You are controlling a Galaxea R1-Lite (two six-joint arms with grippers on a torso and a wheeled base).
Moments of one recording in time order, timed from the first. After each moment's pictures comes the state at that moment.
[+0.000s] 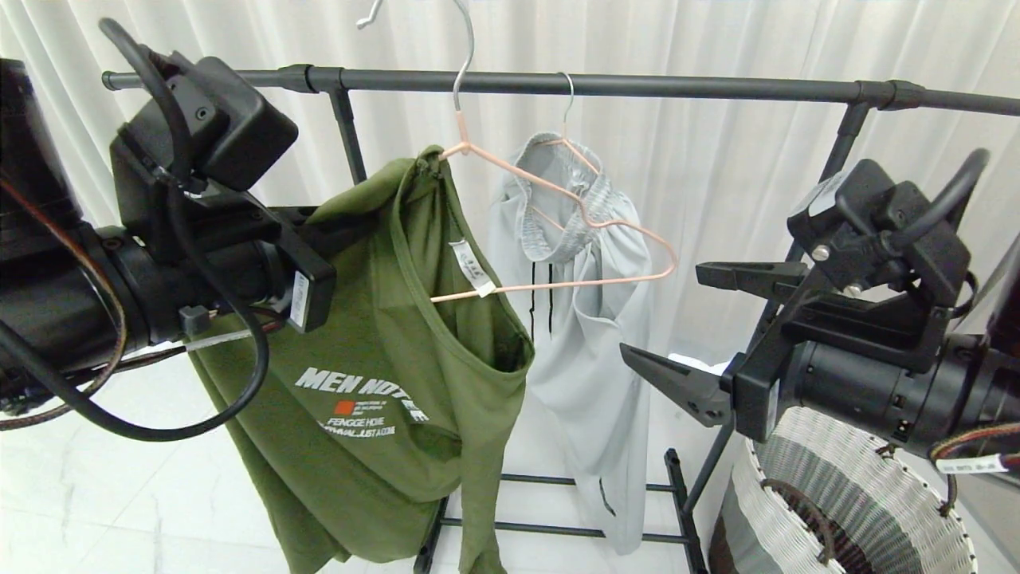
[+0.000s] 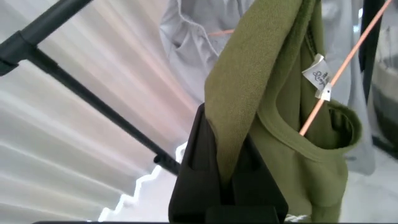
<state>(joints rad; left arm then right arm) -0.44 1.34 -0.93 -0.33 -0.06 0.55 0.94 1.40 -0.82 -0.47 -0.12 -0.20</state>
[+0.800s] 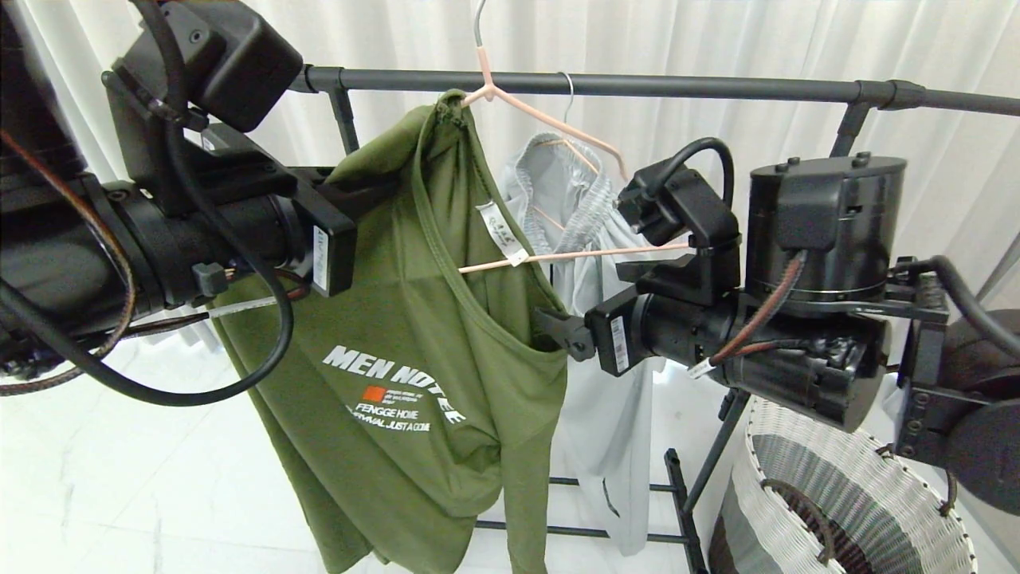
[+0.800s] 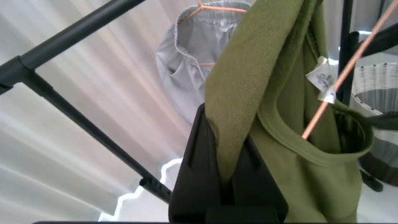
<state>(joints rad) -0.50 1.37 -1.02 -0.33 -0.04 0.50 0.94 1.70 -1.13 -0.39 -0.22 -0.02</state>
